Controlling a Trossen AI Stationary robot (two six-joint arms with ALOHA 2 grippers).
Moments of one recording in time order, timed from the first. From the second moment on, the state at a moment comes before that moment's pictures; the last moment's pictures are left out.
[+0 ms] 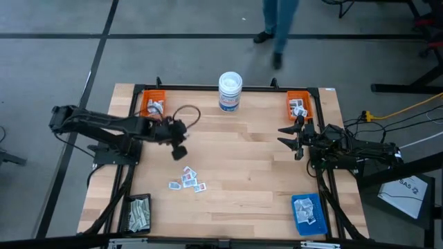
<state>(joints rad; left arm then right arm) -0.03 1.10 0.75 -0.63 -0.28 -0.45 -0.11 0.00 0.02 -0.01 0.05 0.10</state>
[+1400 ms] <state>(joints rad) 0.72 1.10 0.88 -1.02 -0.52 -0.15 -0.11 0.00 0.02 -0.01 0.05 0.10</state>
